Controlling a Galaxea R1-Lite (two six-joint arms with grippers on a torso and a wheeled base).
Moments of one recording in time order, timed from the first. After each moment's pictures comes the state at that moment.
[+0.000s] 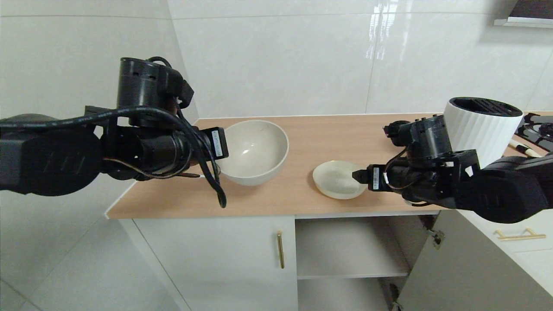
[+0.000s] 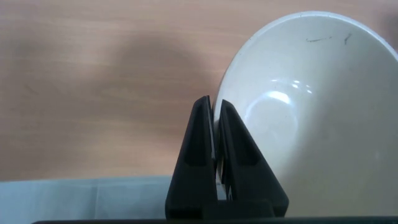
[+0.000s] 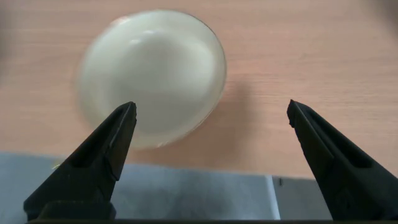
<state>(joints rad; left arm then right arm) -0.45 1.71 -1.26 -0.01 0.27 -0.37 0.51 1.85 -1.12 -0.24 -0.33 0.29</state>
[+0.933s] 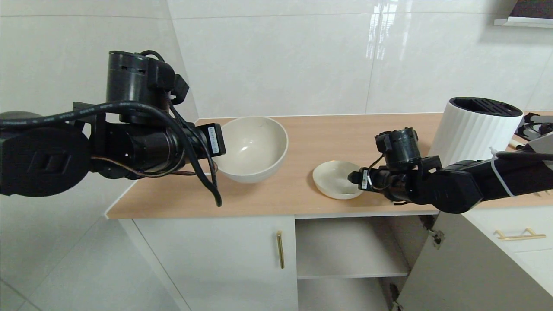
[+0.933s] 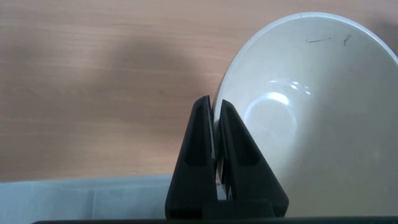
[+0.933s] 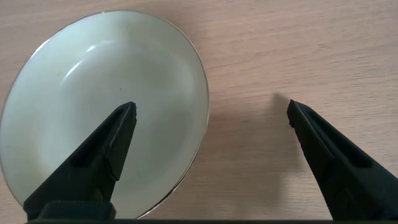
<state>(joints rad) -0.45 1.69 -1.26 -0.01 0.26 -0.37 0.47 2.03 -1.23 -0.25 -0.34 0.40</state>
